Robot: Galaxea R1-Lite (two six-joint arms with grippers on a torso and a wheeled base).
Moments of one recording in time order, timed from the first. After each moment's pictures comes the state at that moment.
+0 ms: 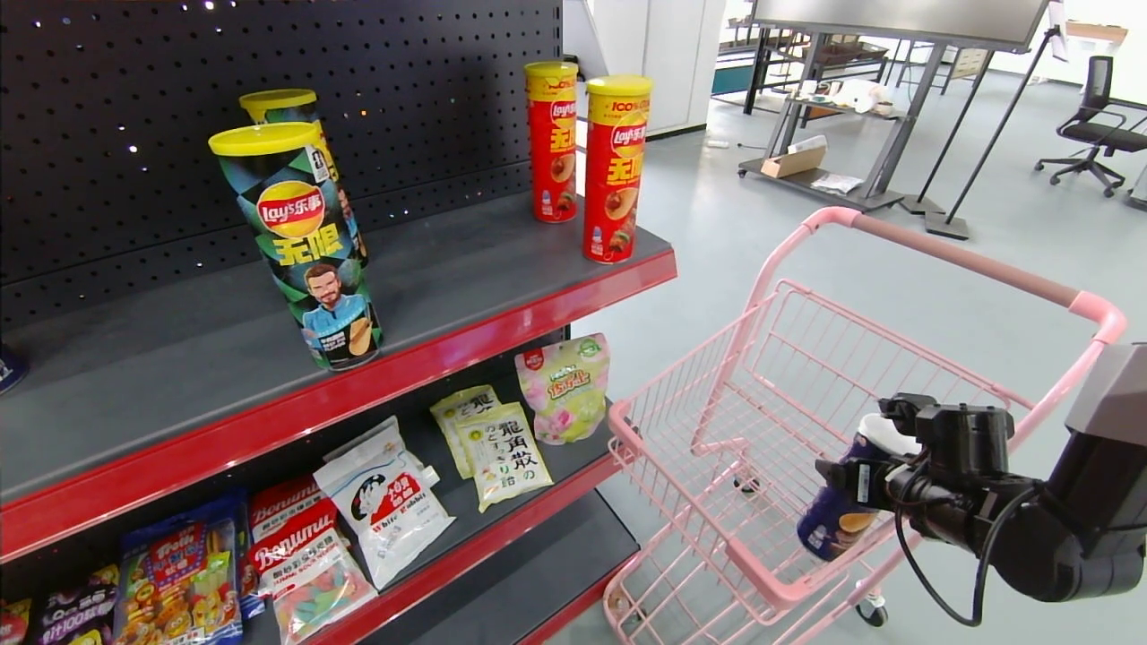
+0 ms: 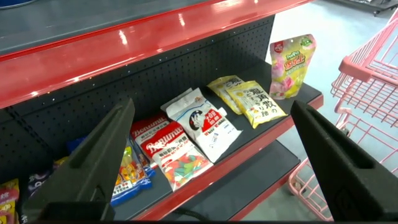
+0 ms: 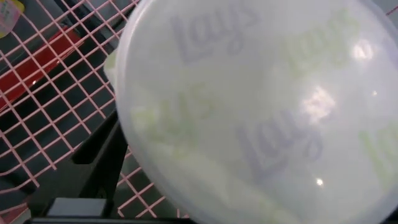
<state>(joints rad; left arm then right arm) 0.00 0.00 0.00 0.00 -0.01 0.04 0.02 2.16 -0.43 -1.11 -0.13 0.10</state>
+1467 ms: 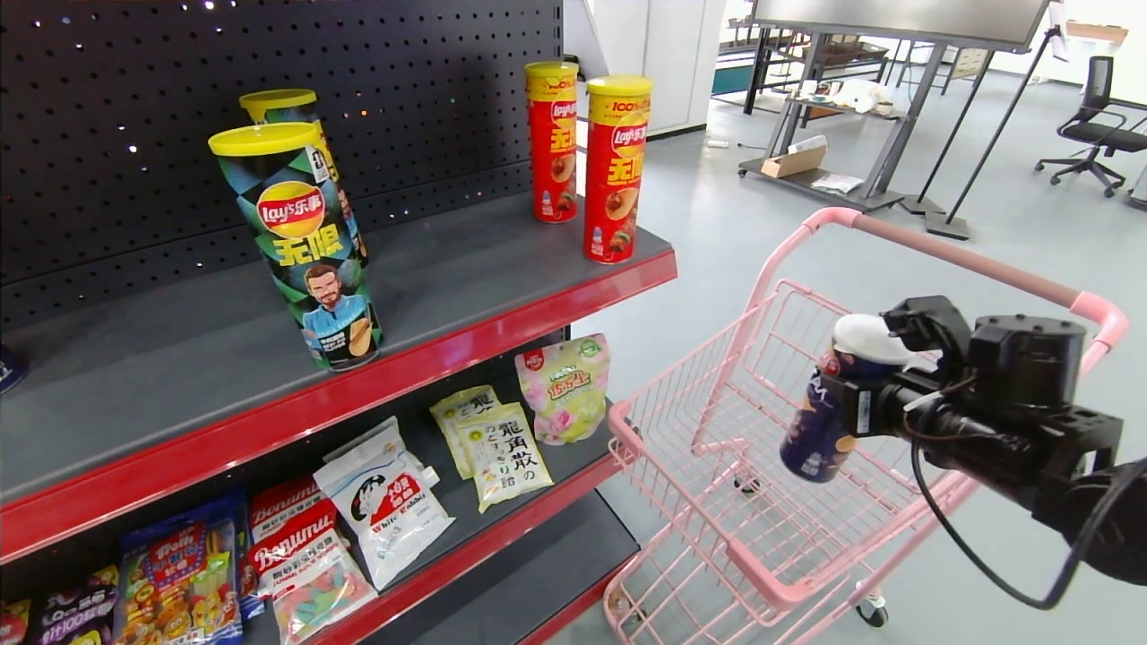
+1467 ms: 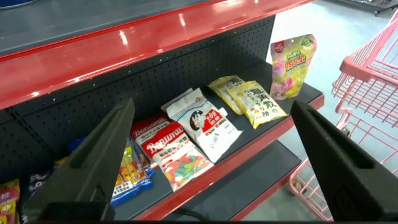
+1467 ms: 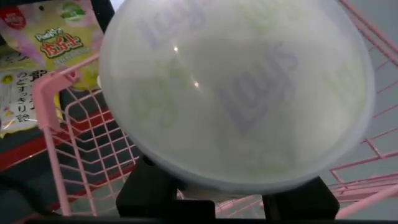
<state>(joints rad) 0.00 0.00 0.00 0.00 -0.01 0.04 0.19 1.75 -0.52 -0.89 -0.13 -0.04</state>
